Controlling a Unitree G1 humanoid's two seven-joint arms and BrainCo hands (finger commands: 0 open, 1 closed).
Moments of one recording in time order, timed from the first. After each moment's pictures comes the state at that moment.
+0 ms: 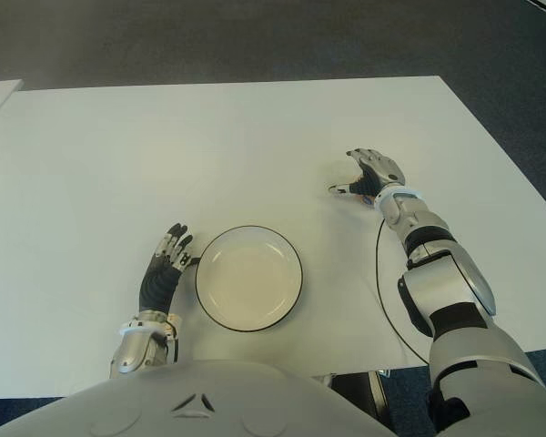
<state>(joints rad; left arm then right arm) 0.62 -0.05 -0.21 -0.25 -0.08 -0.05 0.06 -0.74 -0.57 0.49 1.31 -0.70 -0.36 -0.30</state>
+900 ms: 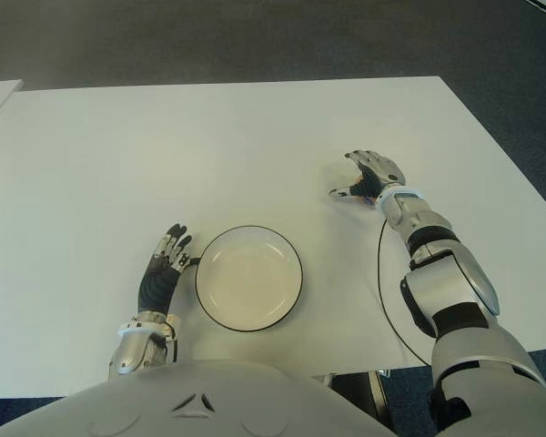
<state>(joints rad) 0.63 -0.05 -0.20 -0.26 -0.09 -0.05 0.04 -0.74 -0.59 0.52 1.31 -0.71 -0.38 -0.29</state>
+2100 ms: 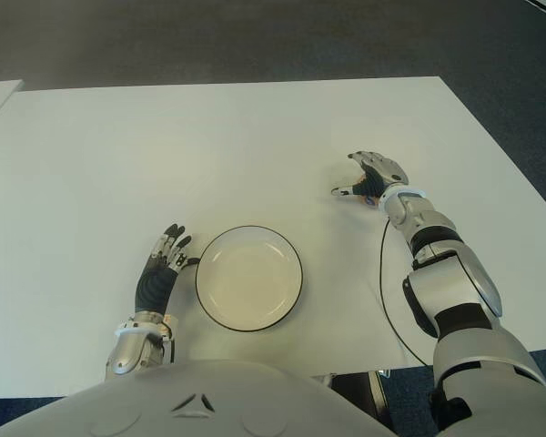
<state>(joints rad) 0.63 -0.05 -0.17 -0.26 -0.10 -0.05 0.02 -0.74 -0.60 0.50 1.31 -0.70 -0.39 -0.25</state>
